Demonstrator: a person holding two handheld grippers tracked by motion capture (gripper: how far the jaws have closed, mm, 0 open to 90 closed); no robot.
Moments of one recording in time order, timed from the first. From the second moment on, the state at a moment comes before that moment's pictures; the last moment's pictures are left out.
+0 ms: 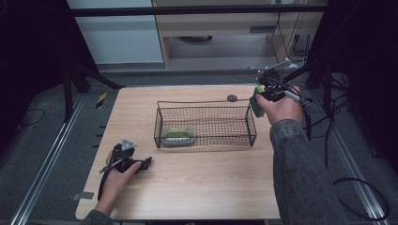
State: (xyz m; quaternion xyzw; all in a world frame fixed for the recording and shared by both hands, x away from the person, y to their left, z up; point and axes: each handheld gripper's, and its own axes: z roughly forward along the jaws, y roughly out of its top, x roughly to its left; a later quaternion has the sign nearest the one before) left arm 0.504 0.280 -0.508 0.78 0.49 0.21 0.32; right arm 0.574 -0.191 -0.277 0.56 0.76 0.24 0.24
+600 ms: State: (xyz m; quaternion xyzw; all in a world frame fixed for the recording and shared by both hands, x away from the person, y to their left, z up) left arm 0.504 0.280 -0.508 0.78 0.49 0.21 0.32; right arm 0.586 -0.183 -0.283 0.57 0.75 0.25 0.23
